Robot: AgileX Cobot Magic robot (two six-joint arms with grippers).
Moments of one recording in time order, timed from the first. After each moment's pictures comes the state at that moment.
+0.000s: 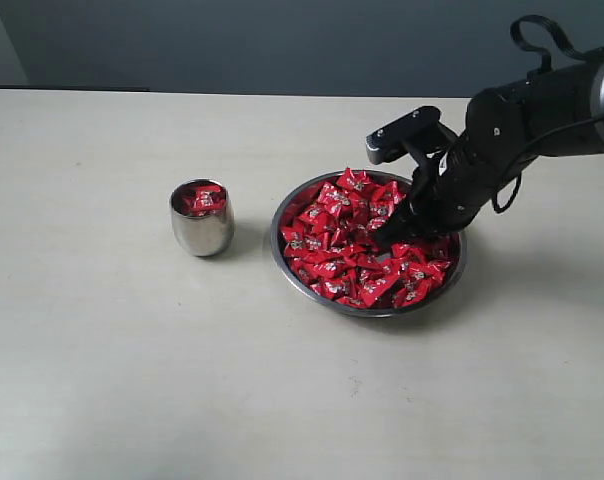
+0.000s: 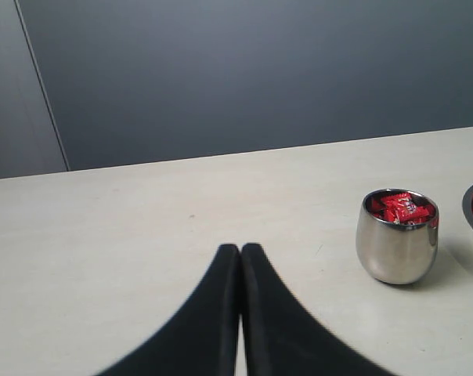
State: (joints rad) left arm 0.02 0.00 0.00 0.07 0.19 -0.02; right arm 0.55 1.86 -1.07 -0.02 0.48 -0.18
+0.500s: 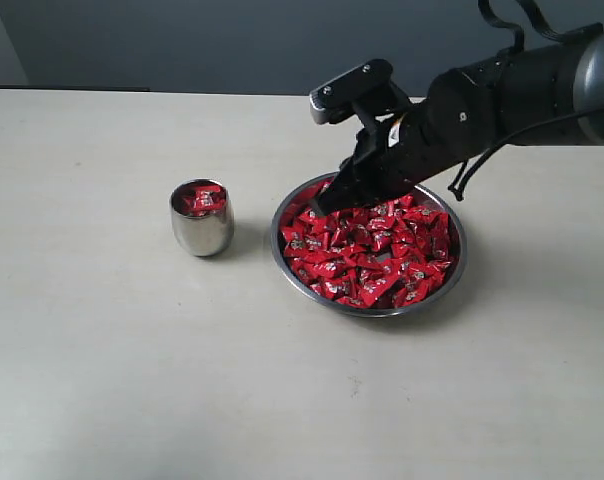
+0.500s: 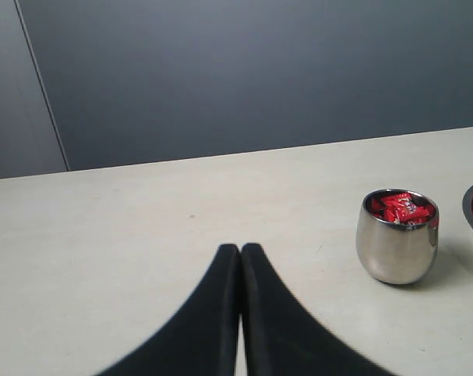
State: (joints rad) left arm 0.02 0.00 0.00 0.07 0.19 -0.02; right arm 0.68 1.82 -1.14 0.04 0.34 -0.18
